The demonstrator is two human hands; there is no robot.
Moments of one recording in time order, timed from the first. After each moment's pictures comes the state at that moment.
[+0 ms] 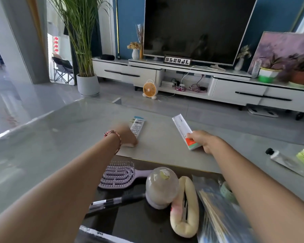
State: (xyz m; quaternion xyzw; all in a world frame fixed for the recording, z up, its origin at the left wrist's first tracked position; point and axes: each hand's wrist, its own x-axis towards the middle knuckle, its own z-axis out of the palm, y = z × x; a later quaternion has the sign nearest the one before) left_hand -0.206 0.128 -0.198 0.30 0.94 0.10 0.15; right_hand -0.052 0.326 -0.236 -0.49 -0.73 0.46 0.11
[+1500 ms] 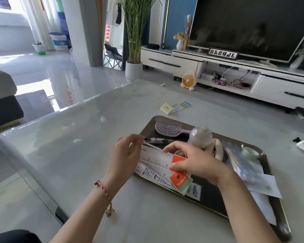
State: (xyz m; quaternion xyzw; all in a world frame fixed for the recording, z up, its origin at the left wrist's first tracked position) left_hand -0.052 -0.125 -0.228 0.25 0.79 0.55 -0.06; right_hand 0.057 0.023 -0.169 -0.15 -0.86 0.48 -0.09
